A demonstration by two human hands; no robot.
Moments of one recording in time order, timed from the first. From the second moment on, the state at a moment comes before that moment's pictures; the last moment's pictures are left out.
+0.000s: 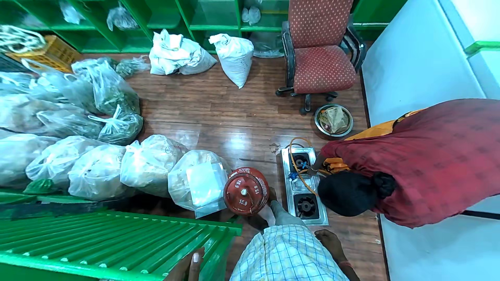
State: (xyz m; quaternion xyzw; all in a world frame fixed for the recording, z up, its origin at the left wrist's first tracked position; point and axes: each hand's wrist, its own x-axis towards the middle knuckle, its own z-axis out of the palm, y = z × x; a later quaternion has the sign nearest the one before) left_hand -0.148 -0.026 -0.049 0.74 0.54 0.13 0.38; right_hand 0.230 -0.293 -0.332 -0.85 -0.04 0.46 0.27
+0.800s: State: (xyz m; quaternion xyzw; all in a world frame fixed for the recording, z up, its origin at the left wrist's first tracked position) left_hand -0.148 -0.025 -0.049 0.74 0.54 0.12 0.38; right_hand 0.233 -0.284 -0.328 -0.85 -0.05 0.46 0.25
